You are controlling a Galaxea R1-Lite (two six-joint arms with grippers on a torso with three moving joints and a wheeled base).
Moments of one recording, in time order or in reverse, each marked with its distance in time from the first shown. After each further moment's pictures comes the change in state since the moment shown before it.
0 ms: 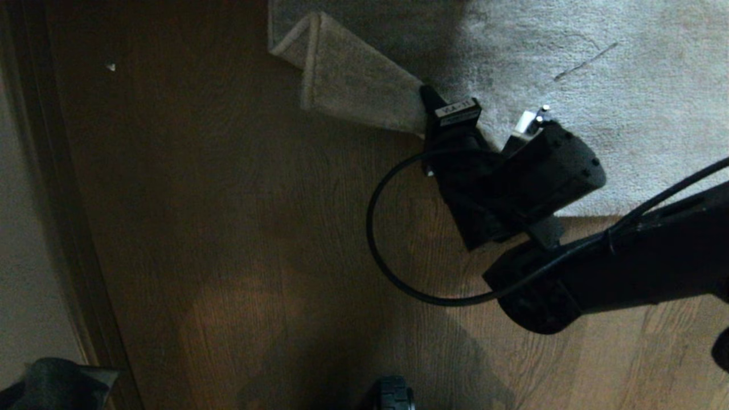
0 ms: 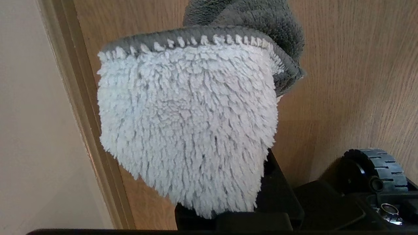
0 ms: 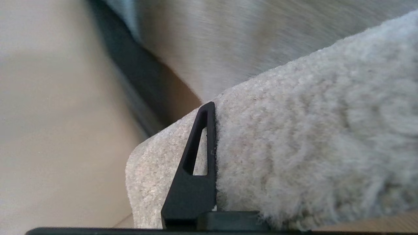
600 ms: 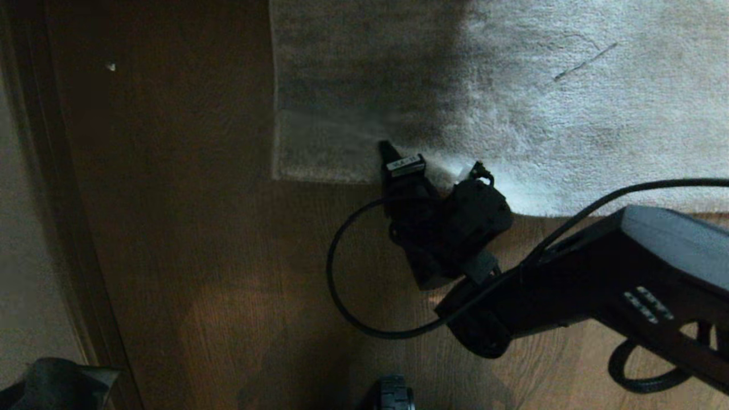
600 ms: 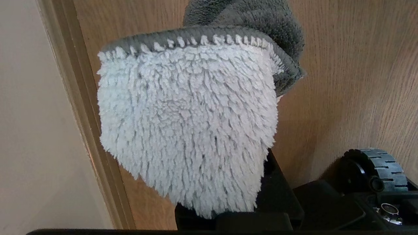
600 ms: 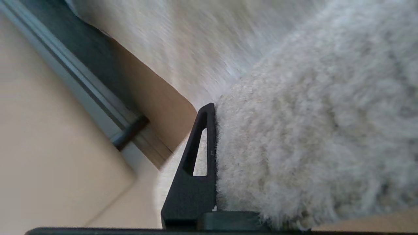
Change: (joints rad) left arm 0.000 0.000 0.000 0.000 -0.001 0.000; right arm 0.055 0.184 -0.057 -0.002 -0.082 0.086
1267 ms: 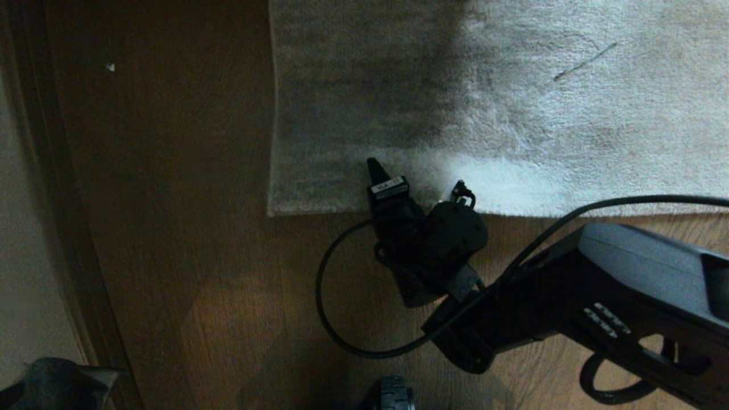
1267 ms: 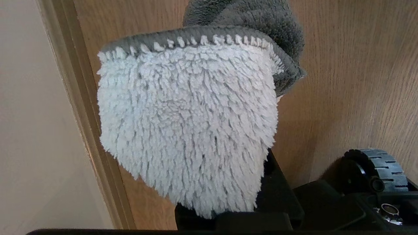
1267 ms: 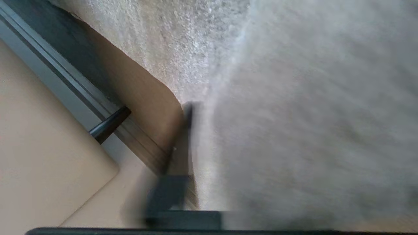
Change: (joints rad) left arm 0.000 0.000 0.000 0.000 0.000 0.000; right arm 0.050 0.071 -0.002 0.000 -0.005 0.008
